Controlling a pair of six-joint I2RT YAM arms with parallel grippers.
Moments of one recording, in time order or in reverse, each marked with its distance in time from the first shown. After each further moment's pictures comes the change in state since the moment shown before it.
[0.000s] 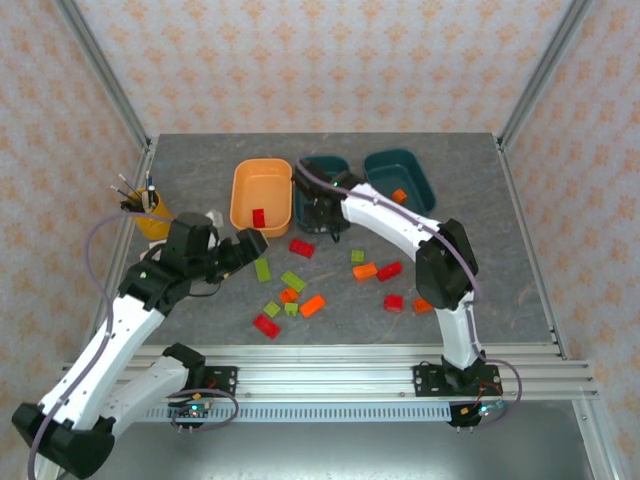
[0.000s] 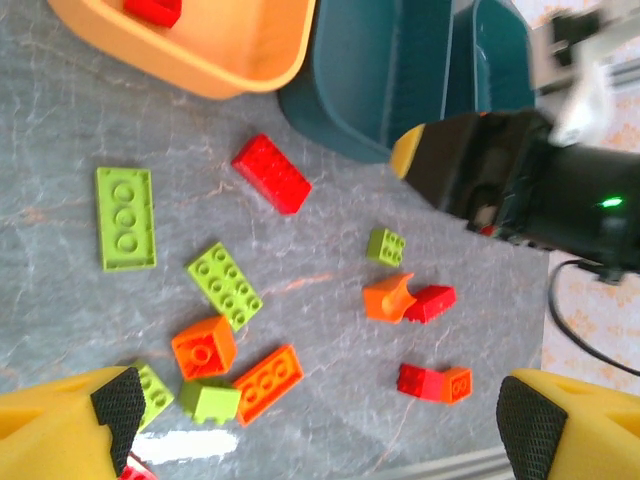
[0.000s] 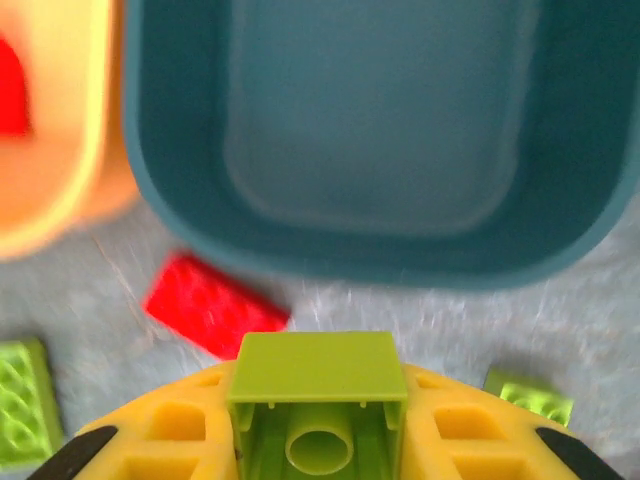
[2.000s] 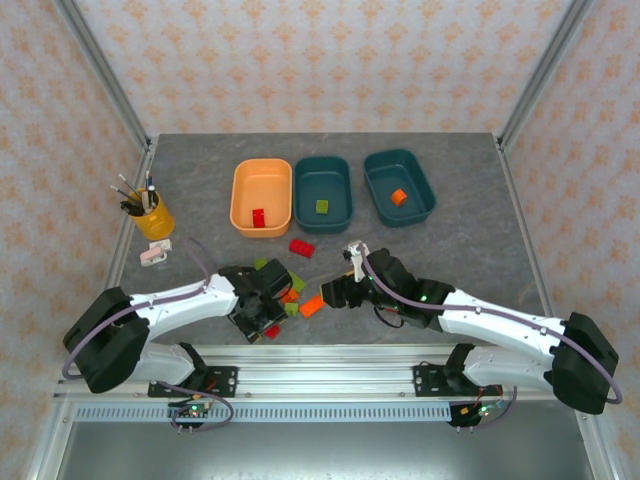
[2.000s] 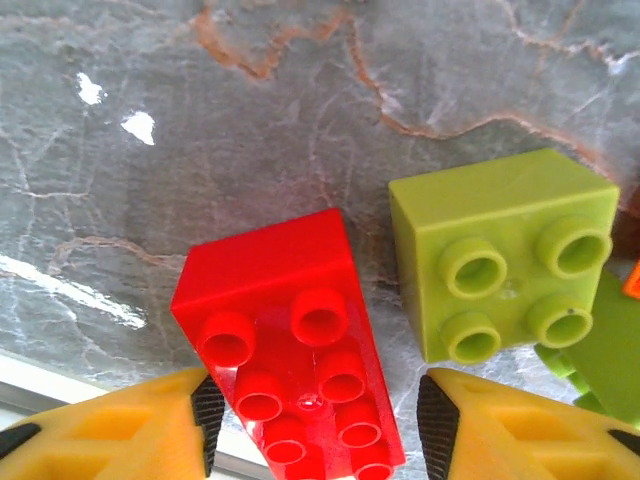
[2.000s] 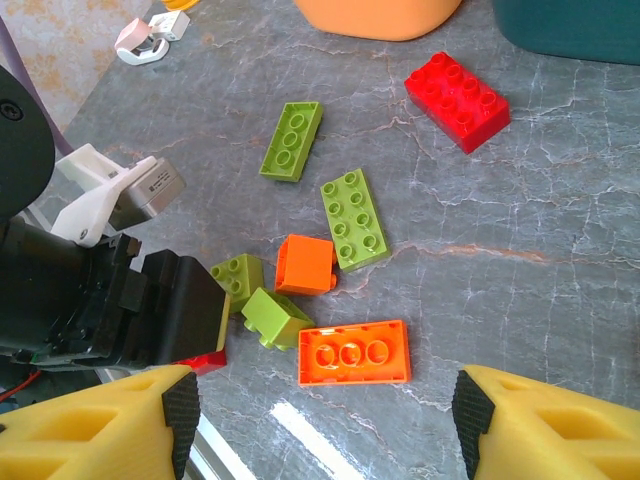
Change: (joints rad) left arm -0.401 0.453 -0.258 -0.017 -0.078 -0.572; right arm 0.212 -0.975 -1.256 0.849 -0.220 -0.069
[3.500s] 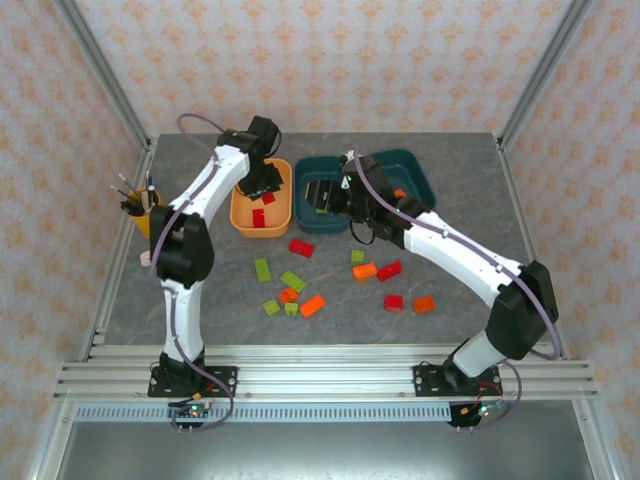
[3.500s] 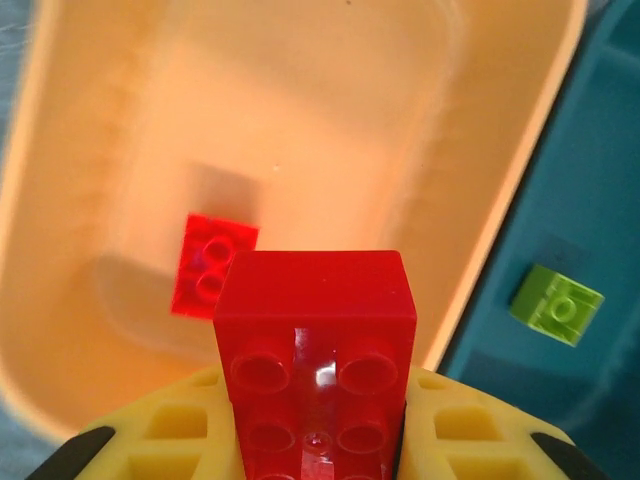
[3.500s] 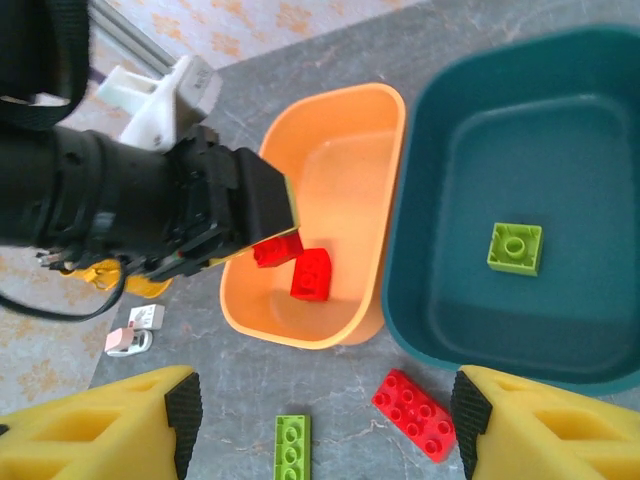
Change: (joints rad) left arm 0.507 0.818 1.360 -0.375 -0.130 0.788; right arm -0.264 0.461 0.697 -0.173 0.034 0.139
